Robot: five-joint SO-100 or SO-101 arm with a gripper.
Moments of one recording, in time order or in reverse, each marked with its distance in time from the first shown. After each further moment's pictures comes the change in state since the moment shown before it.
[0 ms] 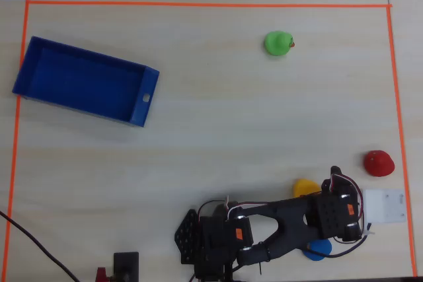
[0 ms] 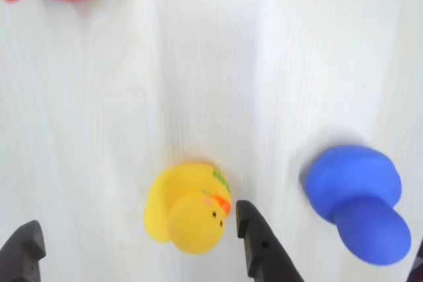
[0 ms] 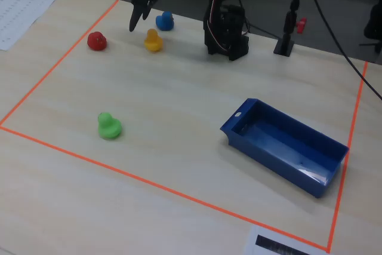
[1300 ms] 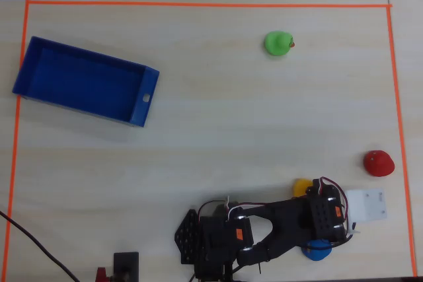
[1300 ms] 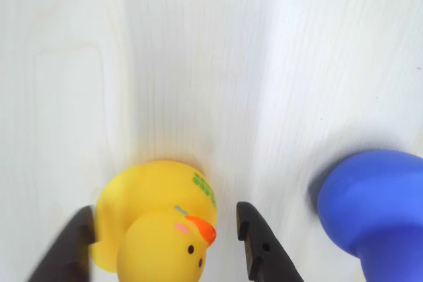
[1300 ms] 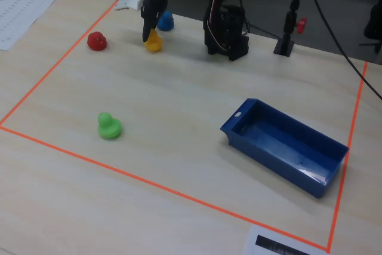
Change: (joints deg) arm 0.8 -1.0 11.6 -9.1 -5.9
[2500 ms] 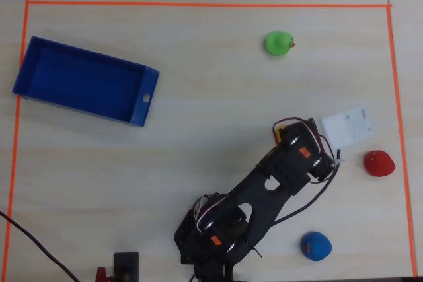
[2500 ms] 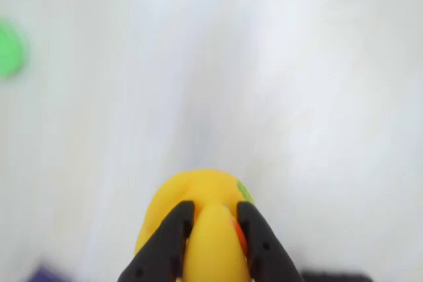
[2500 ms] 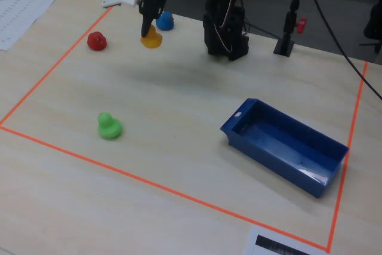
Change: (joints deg) arm -36.7 12.3 -23.9 28.2 20.4
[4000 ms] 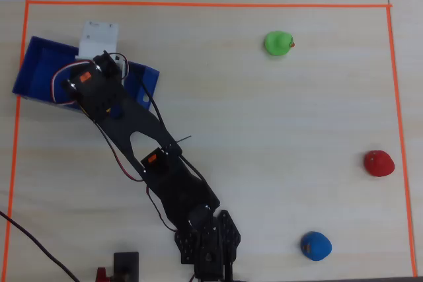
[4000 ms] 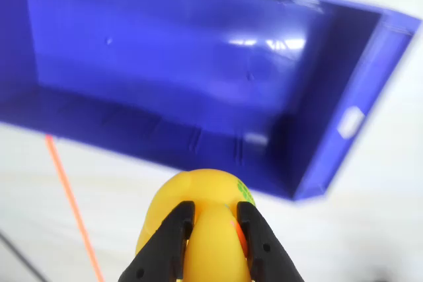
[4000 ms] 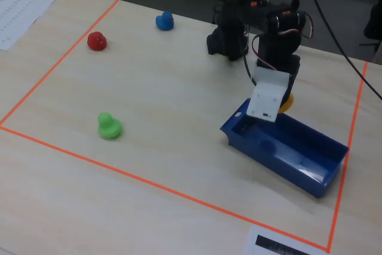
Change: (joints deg) arm -82.6 -65.6 -74.7 19.6 15.8
